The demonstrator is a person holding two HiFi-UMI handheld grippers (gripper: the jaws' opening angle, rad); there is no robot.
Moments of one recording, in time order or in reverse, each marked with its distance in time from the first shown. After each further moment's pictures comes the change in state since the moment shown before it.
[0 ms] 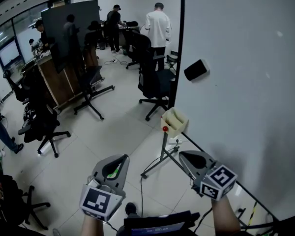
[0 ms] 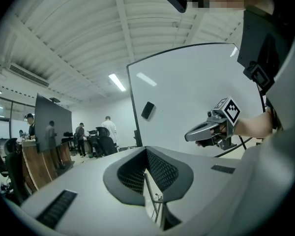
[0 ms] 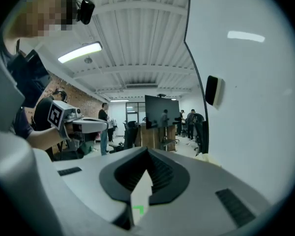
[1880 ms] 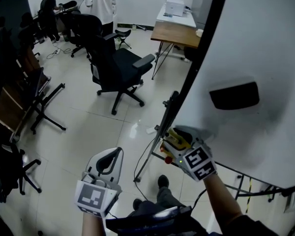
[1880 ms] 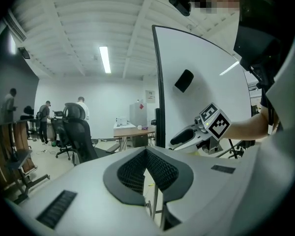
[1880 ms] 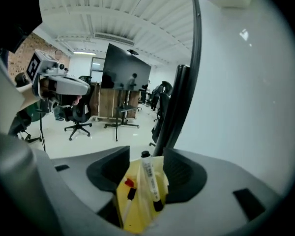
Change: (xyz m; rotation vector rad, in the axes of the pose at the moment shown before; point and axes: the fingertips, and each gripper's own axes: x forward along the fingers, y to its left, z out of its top) left arm 0.293 0.178 -0.080 -0.123 0.059 -0.384; right arm 0.231 -0.252 -0.066 -0.093 0.433 -0.483
